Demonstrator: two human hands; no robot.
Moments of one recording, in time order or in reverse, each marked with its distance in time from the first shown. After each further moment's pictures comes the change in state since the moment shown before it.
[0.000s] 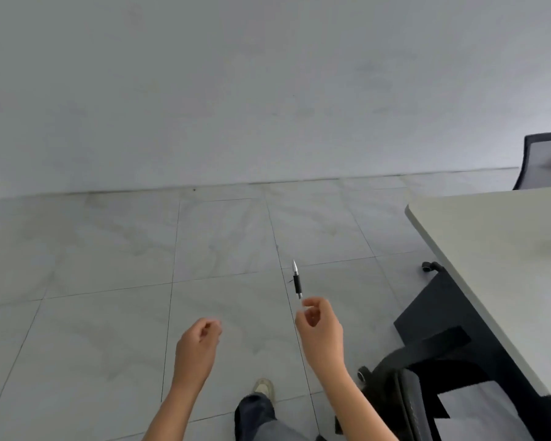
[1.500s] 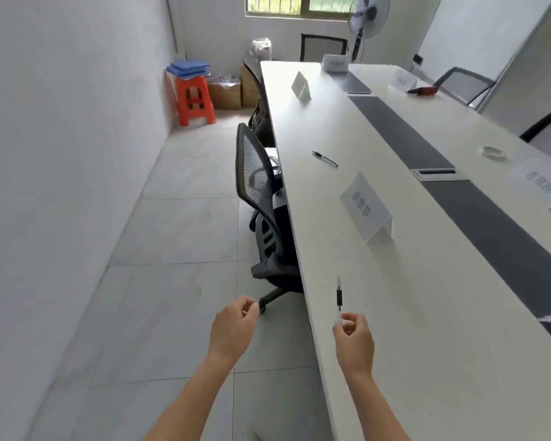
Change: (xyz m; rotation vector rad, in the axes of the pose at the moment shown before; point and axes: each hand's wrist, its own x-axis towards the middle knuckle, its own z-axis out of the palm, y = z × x) left_hand 0.405 0.479 0.708 0.529 -1.378 0.884; right_hand 0.578 0.026 -0.348 0.368 1.540 0.666
